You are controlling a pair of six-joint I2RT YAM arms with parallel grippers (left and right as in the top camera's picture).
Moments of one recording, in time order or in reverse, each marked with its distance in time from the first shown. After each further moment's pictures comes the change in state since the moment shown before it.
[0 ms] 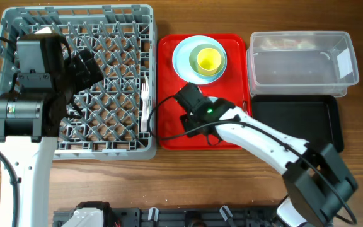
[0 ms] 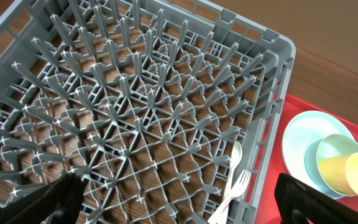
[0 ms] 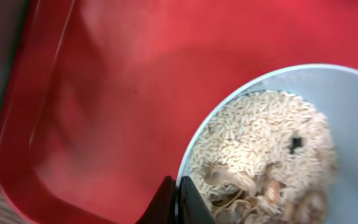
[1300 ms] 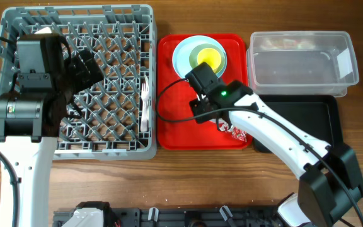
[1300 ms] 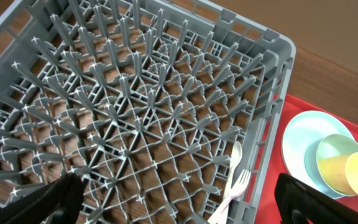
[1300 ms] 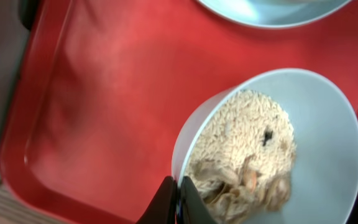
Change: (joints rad) left arm 0.000 0.000 0.000 0.000 0.000 0.000; right arm -0.097 -0.032 0.167 -0.192 0.003 -0.098
